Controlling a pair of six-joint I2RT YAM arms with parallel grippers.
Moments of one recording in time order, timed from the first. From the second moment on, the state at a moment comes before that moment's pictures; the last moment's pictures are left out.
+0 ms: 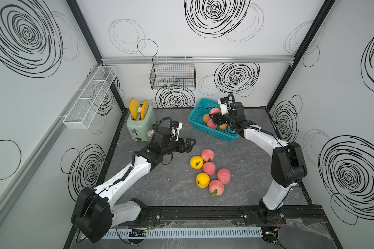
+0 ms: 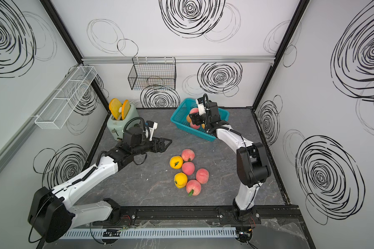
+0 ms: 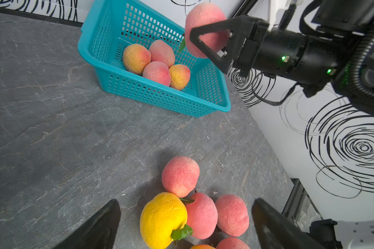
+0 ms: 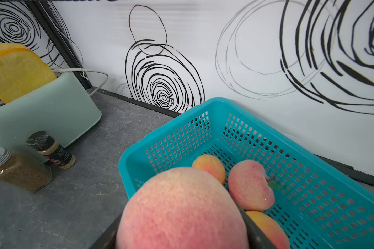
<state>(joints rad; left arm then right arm) -0.48 1.23 0.88 -0.15 0.33 -0.44 0.36 1.81 1.39 -0.01 -0.18 0.04</state>
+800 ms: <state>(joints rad) -0.48 1.27 0.95 -0.17 0.26 -0.39 0.33 2.21 1.80 -0.04 -0.22 0.05</state>
